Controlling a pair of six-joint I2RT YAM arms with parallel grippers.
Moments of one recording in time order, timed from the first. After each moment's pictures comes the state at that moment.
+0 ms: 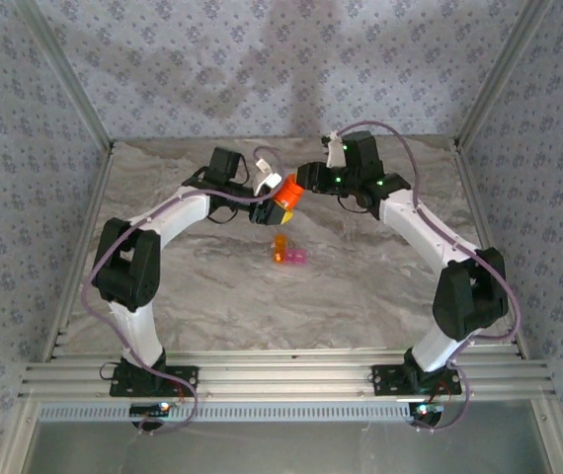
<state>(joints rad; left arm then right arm) -0.44 1.87 1.41 -0.32 0.99 0.26 0.42 1.63 1.38 -0.29 -0.45 0.51</state>
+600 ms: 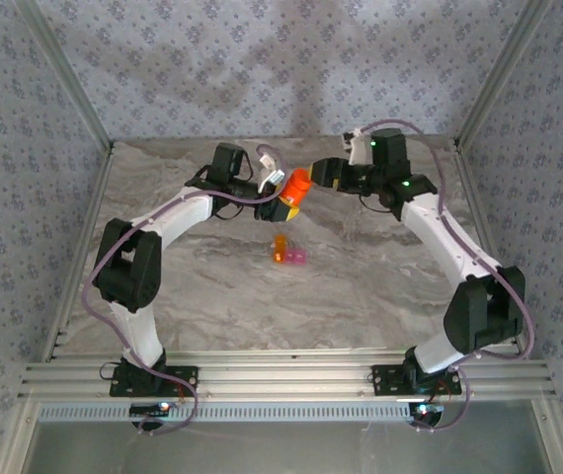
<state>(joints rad) -0.45 1.87 1.42 -0.20 1.05 0.25 0.29 1.51 1.35 -0.34 -0.63 0.46</state>
